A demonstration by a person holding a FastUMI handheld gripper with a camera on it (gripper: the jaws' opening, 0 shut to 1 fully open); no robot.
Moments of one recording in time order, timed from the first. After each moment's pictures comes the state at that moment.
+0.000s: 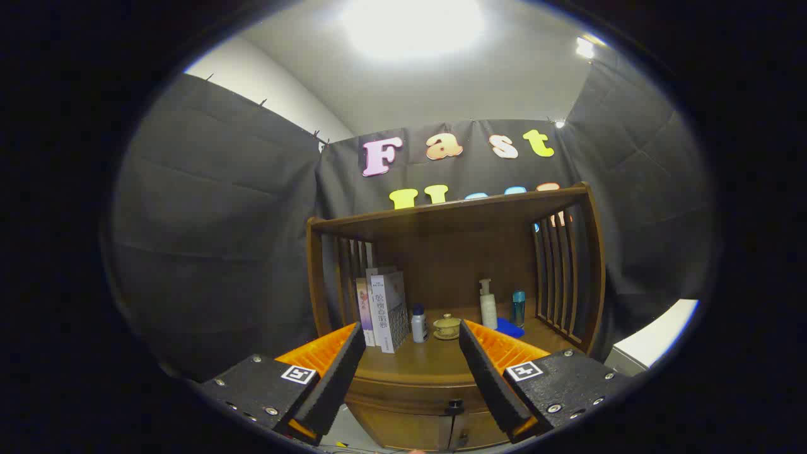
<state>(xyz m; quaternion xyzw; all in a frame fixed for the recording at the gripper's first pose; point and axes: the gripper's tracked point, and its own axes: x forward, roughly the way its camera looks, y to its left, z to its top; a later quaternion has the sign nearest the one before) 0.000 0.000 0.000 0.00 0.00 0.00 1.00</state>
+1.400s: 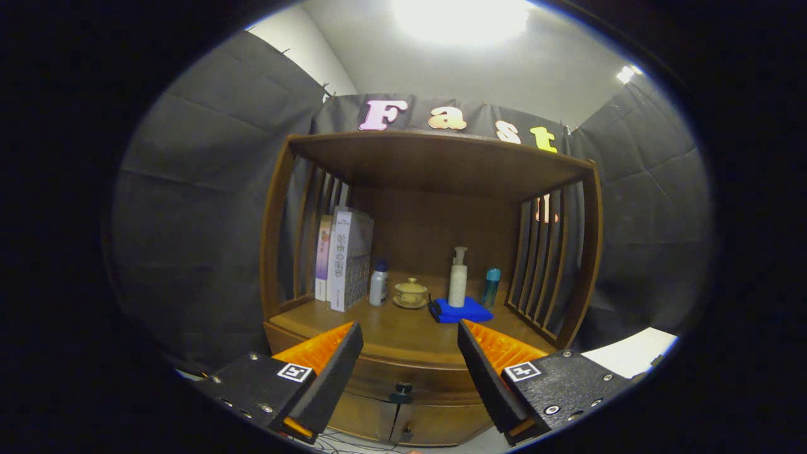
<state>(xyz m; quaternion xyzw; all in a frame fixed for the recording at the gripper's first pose) 0.036 -0.050 -0.104 -0.08 0.07 -0.07 0.99</state>
